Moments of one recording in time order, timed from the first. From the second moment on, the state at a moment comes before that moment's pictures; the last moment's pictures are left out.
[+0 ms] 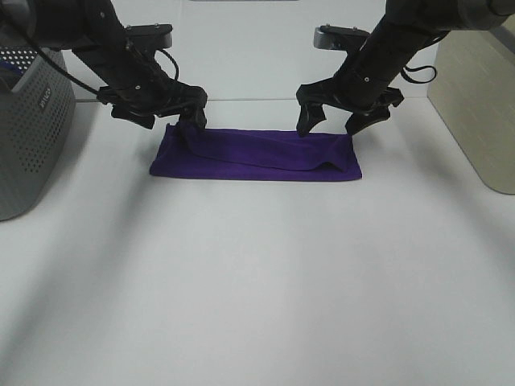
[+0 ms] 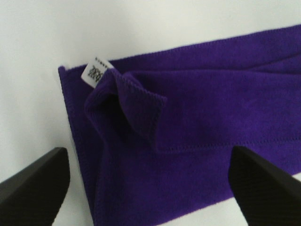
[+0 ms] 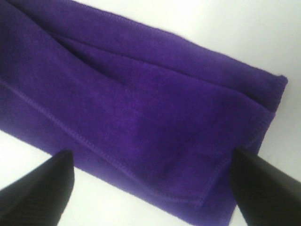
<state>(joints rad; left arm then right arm) -0.28 2.30 -1.82 -0.27 0.63 0.10 0.25 2.28 -1.81 0.32 0.80 -0.22</state>
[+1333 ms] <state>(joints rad) -0.09 2.54 -2.07 -0.64 1.04 0.33 0.25 2.01 -1.81 0.23 1.22 -0.22</state>
